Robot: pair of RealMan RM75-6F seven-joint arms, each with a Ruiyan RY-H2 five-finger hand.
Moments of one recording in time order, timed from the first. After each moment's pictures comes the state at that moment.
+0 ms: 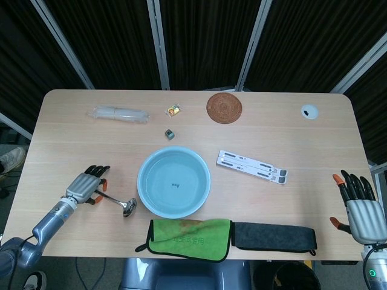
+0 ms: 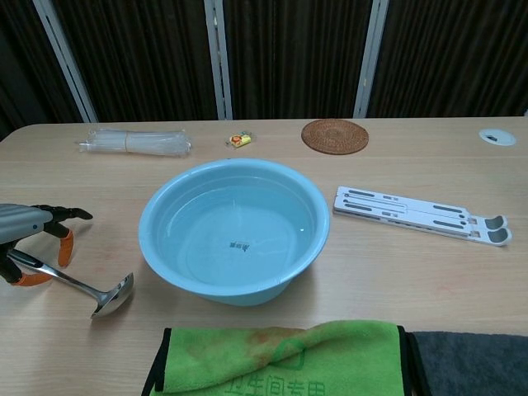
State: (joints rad) left arm -0.57 -1.57 0.08 -0.93 1.51 0.84 -0.20; right arm 0.08 -1.11 0.05 -1.58 -1.50 1.46 -0.10
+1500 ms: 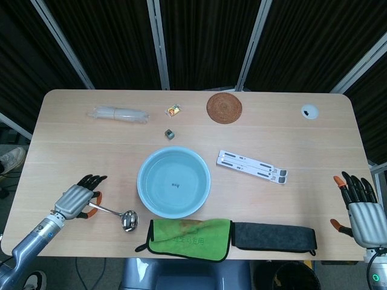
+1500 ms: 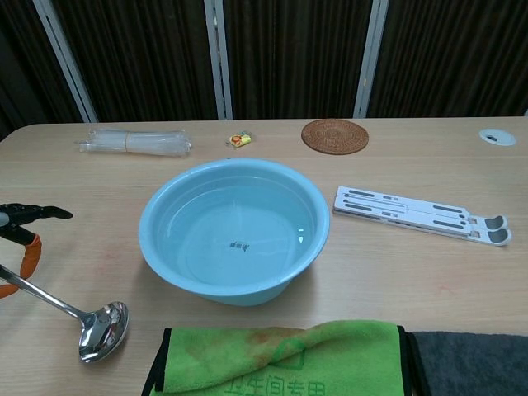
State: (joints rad) left arm -0.47 -1.38 0.16 -1.20 1.62 1.07 -0.19; right arm 0.07 -1.10 0.04 -1.59 -1.54 1.50 -0.07
